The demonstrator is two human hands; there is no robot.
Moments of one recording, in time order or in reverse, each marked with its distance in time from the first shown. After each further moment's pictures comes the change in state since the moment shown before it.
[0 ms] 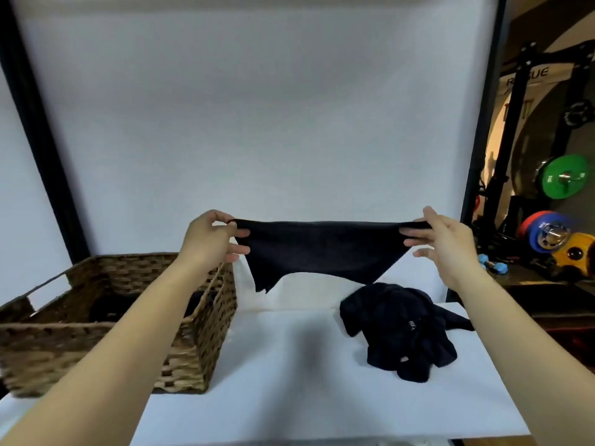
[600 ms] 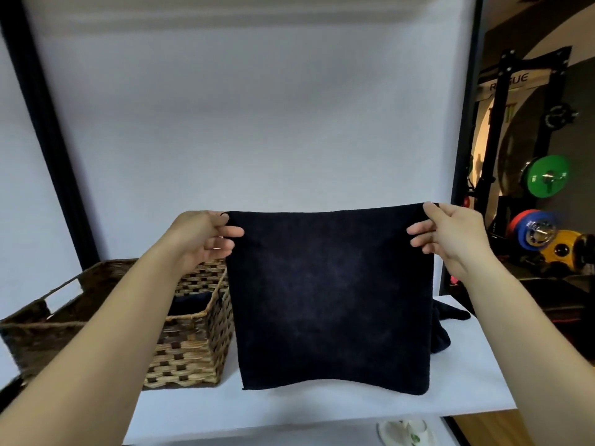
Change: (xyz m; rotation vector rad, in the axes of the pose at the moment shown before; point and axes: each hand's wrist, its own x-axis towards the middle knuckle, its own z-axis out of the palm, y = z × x) left_hand -0.026 0.022 -0.047 -0.119 -0.103 -0.230; right_hand -0.061 -0.034 0.000 -0.052 0.052 0.018
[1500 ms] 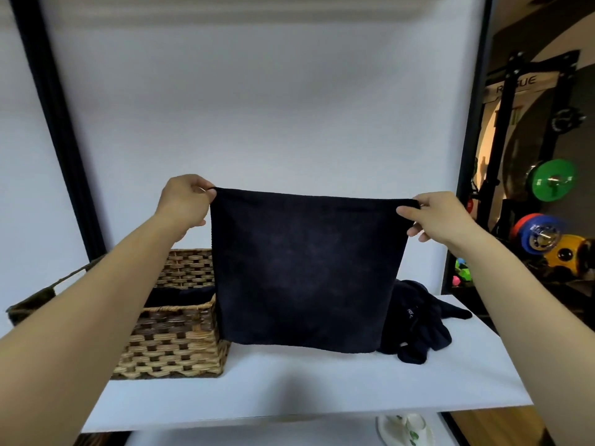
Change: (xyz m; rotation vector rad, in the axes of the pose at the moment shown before) left_hand 0.030 0.022 -0.020 0.386 0.265 0.349; right_hand 0.026 -0.012 0.012 -0.524 -0.199 -0.146
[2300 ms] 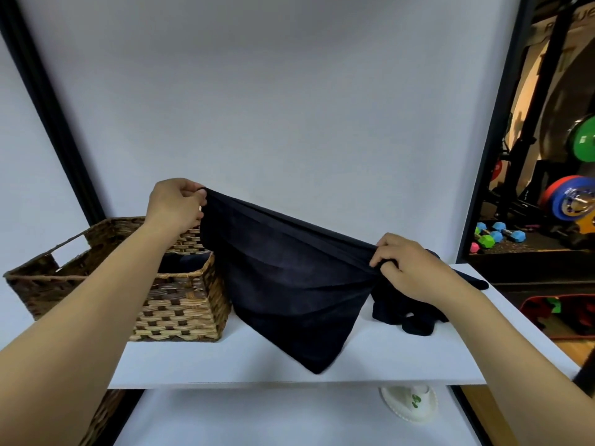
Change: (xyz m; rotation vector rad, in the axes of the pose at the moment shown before) left_hand -0.013 -0.071 0.033 0.032 0.069 -0.099; right_hand -0.055 0.091 0.071 -0.442 -0.378 -0.338
